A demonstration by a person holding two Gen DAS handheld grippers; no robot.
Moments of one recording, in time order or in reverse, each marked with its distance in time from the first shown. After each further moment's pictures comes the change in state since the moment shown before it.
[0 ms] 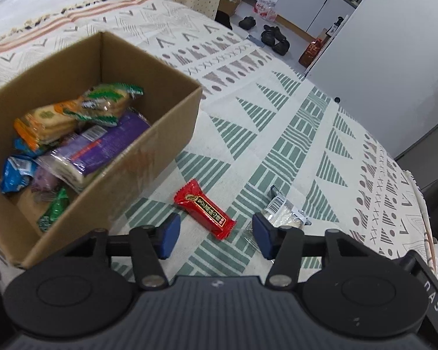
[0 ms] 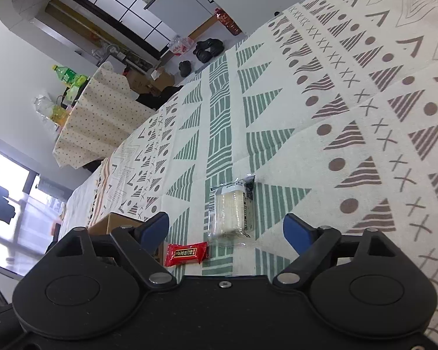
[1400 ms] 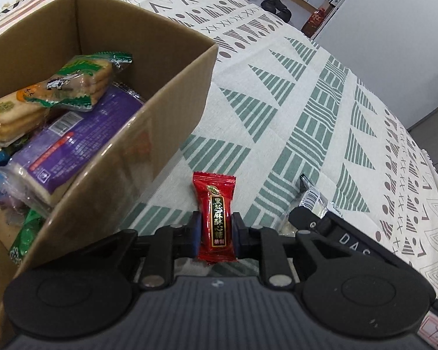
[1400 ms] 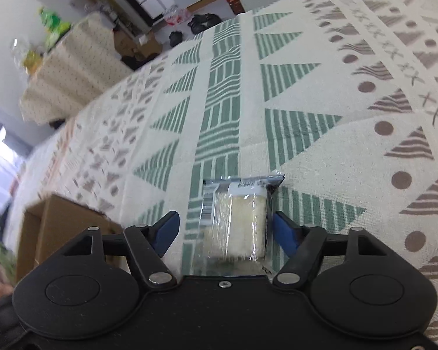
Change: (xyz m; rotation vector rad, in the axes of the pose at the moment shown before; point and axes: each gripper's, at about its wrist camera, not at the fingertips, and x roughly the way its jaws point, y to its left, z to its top) left arm 0.054 0.016 0.012 0.044 0.124 0.002; right arm 0.091 0.039 -0.009 -0.199 0.080 -0.183
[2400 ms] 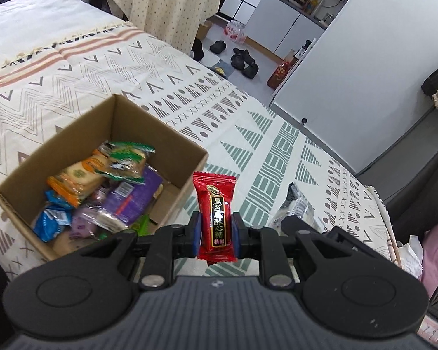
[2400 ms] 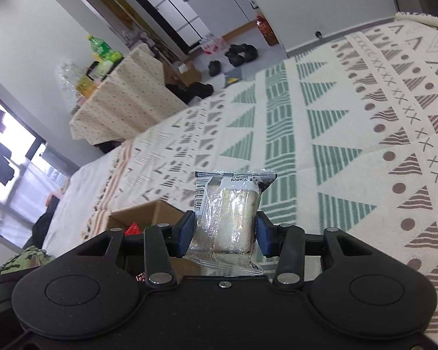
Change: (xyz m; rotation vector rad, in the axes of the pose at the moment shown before) left arm -0.137 0.029 0.004 0.010 -0.213 -0.141; right arm -0.096 0.035 -0.002 0.010 -0.129 0.179
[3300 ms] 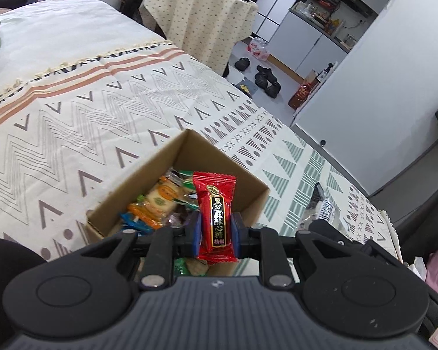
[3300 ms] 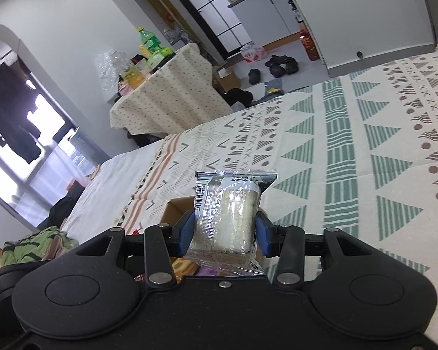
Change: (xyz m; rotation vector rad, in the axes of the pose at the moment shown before) left arm -0.055 0.075 0.029 -0.072 -0.047 0.052; right arm -0.014 0.073 -0.024 -0.124 -0.033 0.097
